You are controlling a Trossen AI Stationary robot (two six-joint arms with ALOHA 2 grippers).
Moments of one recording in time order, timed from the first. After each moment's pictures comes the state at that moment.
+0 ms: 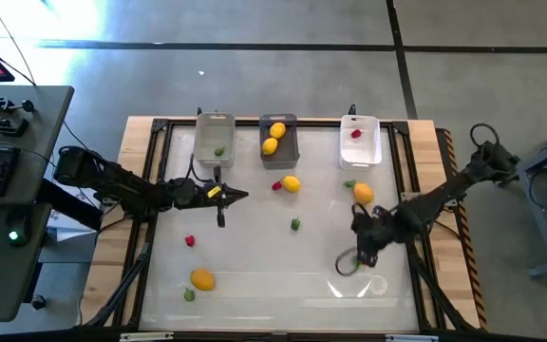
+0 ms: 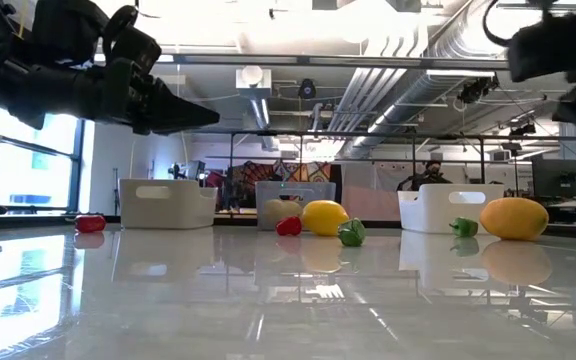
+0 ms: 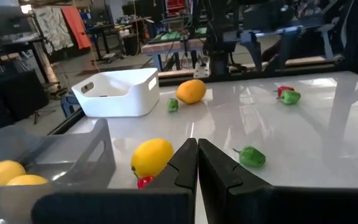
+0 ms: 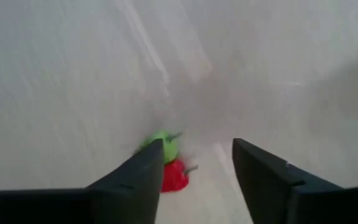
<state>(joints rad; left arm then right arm) -0.01 1.38 0.18 1.11 -0.17 0.13 0.56 1.20 0.76 -0.86 0.11 1.00</state>
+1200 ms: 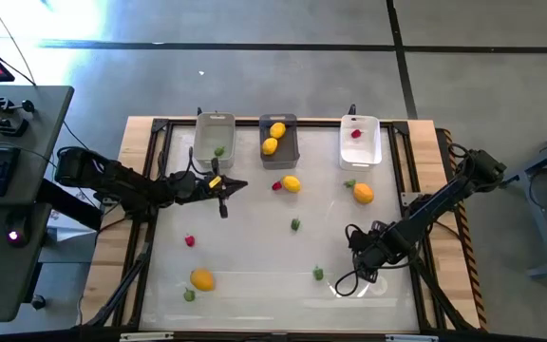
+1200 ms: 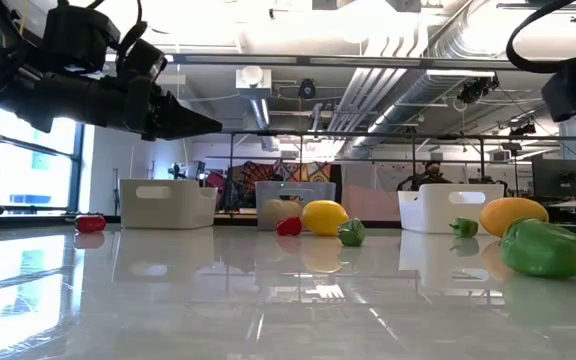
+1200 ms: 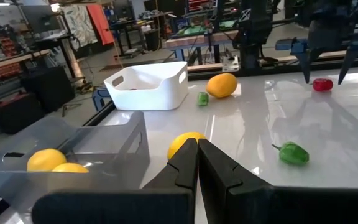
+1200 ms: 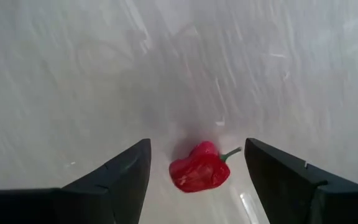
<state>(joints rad) 0.09 1.38 0.18 1.10 -0.17 0.16 0.67 1.42 0.76 -0.80 0.04 1.08</state>
